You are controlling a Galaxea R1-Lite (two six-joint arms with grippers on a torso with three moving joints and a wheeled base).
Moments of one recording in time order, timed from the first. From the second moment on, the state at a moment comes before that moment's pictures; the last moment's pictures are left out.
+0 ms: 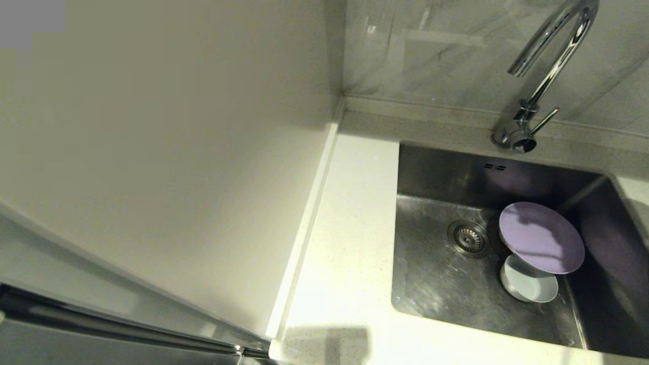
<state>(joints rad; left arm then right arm) 0.00 0.00 0.00 -0.01 0.00 -0.01 -0.73 1.62 -1.74 -0.88 1.52 1.51</state>
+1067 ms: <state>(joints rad) 0.00 0.00 0.00 -0.01 0.00 -0.01 -0.65 1.50 -1.67 0.13 1.52 1.58</state>
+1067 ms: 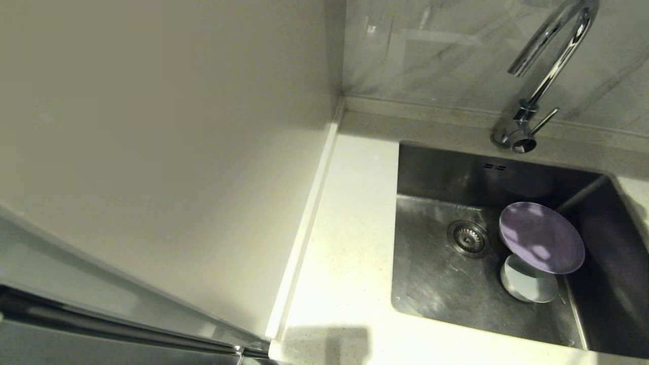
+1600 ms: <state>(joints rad) 0.00 0.00 0.00 -0.01 0.00 -0.01 -0.57 1.29 -1.34 -0.90 1.52 1.57</state>
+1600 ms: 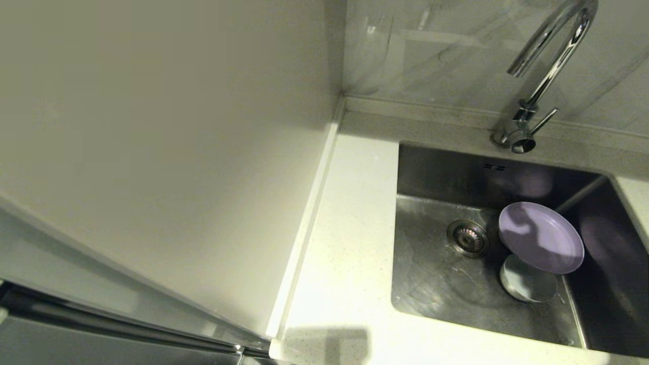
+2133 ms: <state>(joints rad) 0.00 0.00 0.00 -0.01 0.00 -0.01 -0.51 1.26 -1.17 -1.08 1.52 1.52</state>
